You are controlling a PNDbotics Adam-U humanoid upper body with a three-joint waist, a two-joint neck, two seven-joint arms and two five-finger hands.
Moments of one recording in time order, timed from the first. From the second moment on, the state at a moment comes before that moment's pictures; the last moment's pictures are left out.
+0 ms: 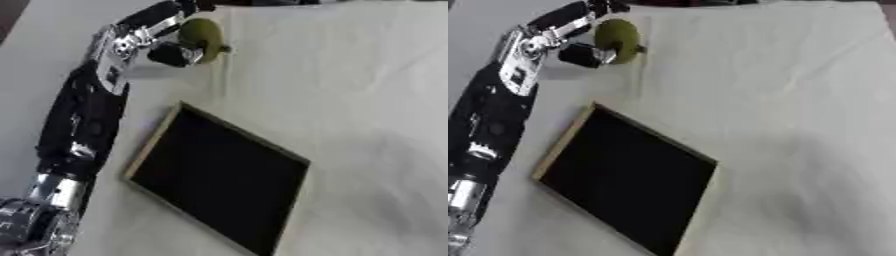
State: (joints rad) left arm -1.12 0.38 0.19 -0.97 -0.94 -0.47 -0.47; right arm -0.24 -0.32 -0.19 -1.98 -0.11 -0.48 -0.20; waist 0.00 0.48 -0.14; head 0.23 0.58
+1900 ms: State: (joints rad) left arm -1.10 0.39 0.19 -0.96 -1.05 -0.44 -0.15; right arm -0.23 -0.30 -0.19 -1.98 -0.13 -0.46 -0.21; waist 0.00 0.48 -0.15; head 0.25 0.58
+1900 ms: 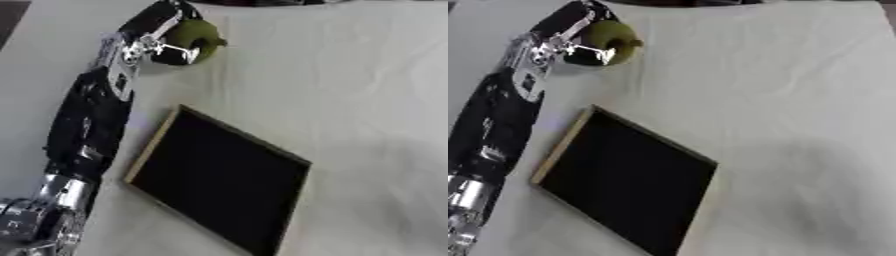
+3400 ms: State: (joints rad) left arm -0.96 0.40 -0.09 -1.41 -0.60 -0.66 -0.17; right arm -0.18 -0.34 -0.23 -1.98 -0.13 -0.46 -0.27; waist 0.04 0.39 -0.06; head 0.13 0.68
